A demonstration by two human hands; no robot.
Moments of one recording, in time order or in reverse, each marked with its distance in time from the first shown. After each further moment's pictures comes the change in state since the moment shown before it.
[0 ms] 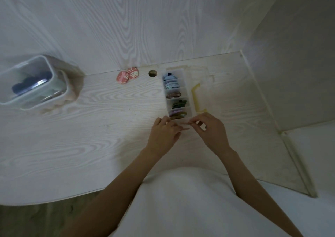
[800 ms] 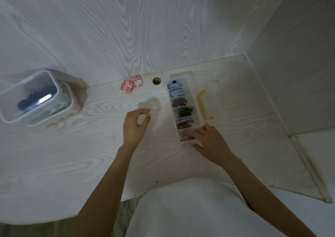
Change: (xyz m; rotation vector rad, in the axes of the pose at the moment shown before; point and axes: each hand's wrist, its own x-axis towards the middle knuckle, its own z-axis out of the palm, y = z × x) left_hand -0.003 -0.110 -0.003 -0.613 0.277 -0.544; right_hand 0.003 0.006 0.026 -0.381 -0.287 -0.209
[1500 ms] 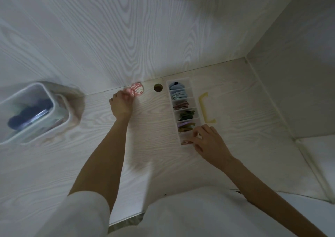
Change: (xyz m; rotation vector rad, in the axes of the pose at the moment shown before) left_hand 0.147 -0.083 0.013 0.274 0.071 -0.366; right_hand 0.036 -0.012 0.006 -0.062 0.147 -0.073
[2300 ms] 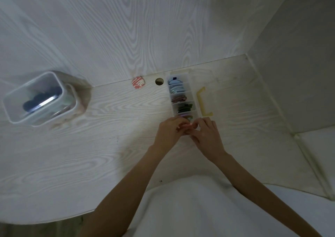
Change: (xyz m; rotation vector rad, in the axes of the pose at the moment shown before) left_hand -0.206 0.078 -0.010 -0.243 -0.301 0.692; right_hand -0.013 -0.007 0.002 0.017 0.173 0.091
